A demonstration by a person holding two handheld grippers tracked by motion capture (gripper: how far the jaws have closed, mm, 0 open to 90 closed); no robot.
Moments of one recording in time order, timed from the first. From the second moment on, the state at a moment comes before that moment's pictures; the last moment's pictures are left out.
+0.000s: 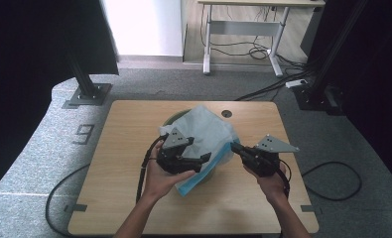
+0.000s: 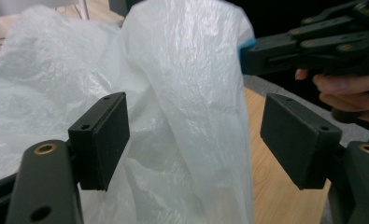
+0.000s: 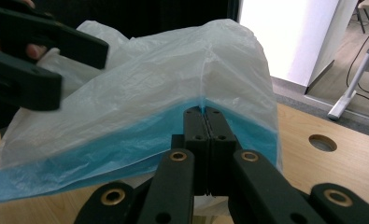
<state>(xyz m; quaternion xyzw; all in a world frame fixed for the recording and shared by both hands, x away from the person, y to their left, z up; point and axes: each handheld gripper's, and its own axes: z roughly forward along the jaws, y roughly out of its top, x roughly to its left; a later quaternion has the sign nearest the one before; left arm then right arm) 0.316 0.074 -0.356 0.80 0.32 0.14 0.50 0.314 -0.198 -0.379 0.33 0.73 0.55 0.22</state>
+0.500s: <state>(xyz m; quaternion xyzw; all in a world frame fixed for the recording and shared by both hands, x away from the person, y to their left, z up) 0.329 0.073 -0.363 0.79 0.32 0.11 0.51 0.311 -0.200 -0.381 0.32 0.73 0.56 0.22</state>
